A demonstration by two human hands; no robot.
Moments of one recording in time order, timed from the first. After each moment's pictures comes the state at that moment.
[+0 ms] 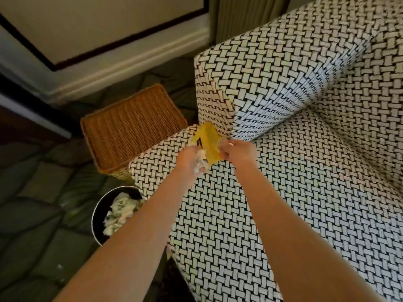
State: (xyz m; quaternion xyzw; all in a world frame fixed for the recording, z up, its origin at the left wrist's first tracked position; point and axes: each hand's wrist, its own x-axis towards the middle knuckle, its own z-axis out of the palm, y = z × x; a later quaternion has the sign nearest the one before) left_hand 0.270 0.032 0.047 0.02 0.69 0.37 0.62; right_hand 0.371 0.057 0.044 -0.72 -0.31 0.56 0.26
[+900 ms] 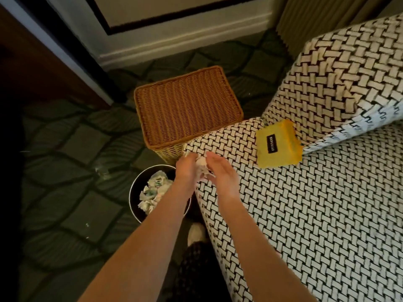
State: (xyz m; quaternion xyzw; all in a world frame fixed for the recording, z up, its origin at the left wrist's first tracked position) left_hand 0.136 -0.038 -0.009 -0.07 0.71 0.44 0.55; right_hand 0.219 -0.045 0.022 -0.59 -0.33 0.70 0.25
